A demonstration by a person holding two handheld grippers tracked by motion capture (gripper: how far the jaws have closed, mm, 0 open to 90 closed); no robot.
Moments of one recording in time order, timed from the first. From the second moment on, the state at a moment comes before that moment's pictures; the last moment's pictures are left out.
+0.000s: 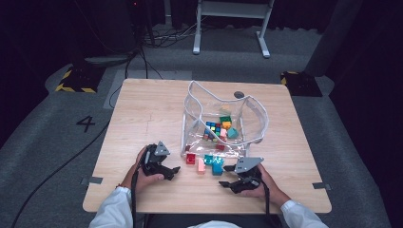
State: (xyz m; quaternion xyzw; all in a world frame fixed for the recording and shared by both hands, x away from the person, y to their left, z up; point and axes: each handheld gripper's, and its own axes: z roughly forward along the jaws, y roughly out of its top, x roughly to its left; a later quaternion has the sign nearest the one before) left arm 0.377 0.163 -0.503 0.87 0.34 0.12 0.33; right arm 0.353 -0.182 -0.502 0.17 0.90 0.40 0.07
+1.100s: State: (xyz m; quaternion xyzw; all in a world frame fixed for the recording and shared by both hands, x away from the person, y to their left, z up) left arm 0.377 0.163 -0.503 0.87 0.34 0.12 0.33; right arm 0.355 -0.159 -0.502 0.15 0.90 0.41 0.07
